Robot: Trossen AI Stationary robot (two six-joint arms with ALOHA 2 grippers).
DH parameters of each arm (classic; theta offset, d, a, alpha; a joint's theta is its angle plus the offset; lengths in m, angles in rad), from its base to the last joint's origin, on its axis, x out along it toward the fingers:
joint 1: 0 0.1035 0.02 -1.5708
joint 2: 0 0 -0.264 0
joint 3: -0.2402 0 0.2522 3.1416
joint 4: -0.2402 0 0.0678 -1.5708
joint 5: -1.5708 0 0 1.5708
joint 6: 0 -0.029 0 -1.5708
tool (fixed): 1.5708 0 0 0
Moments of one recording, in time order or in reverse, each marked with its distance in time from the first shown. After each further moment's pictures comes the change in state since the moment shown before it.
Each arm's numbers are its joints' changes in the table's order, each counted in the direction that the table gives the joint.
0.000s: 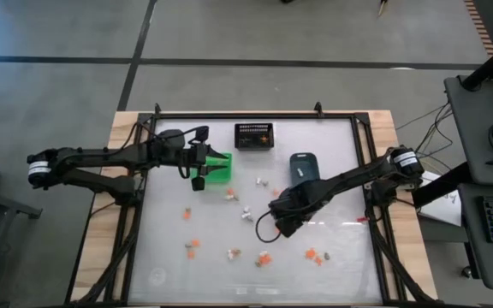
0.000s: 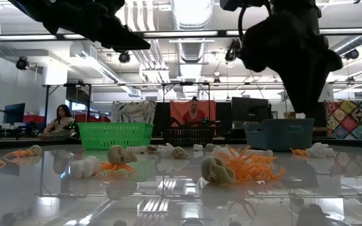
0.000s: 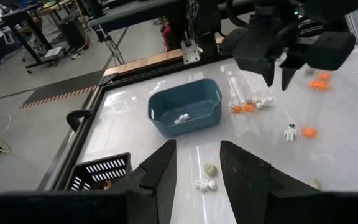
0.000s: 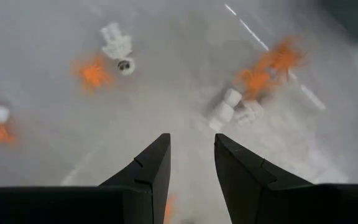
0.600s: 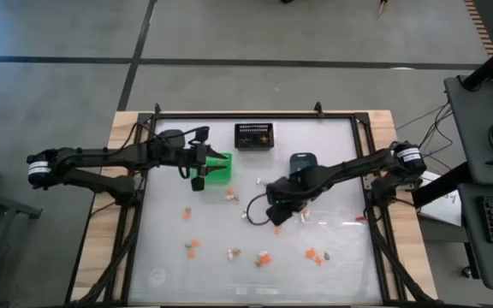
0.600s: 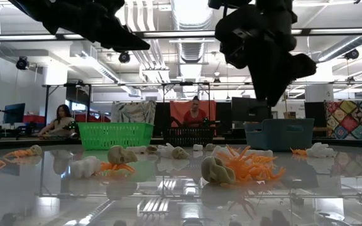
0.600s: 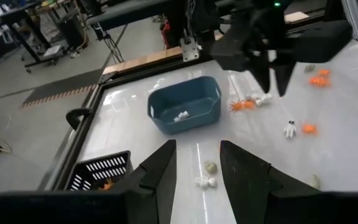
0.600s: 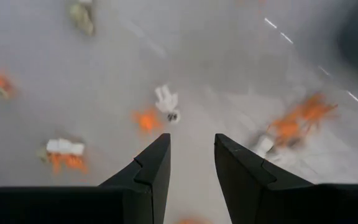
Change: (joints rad) left arm 0.000 -0.001 -0.002 -0.011 0.000 -0.018; right arm -0.093 -0.039 -0.001 0.139 0.030 0.052
